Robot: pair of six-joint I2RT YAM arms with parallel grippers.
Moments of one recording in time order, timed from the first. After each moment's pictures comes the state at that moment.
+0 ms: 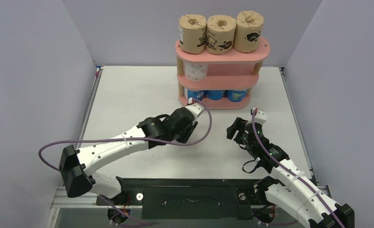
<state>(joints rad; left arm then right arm) -1.04 1.37 1.25 -0.70 -0.31 -0.29 0.51 0.74 0.53 -0.33 0.27 0.61</state>
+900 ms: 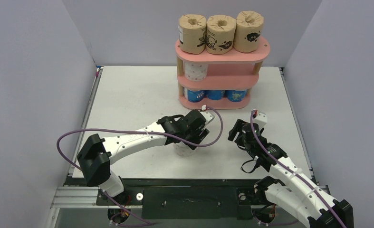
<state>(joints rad) -1.04 1.59 1.28 -0.67 -0.23 -0.18 0.51 0.79 0.53 -0.42 0.35 0.67</state>
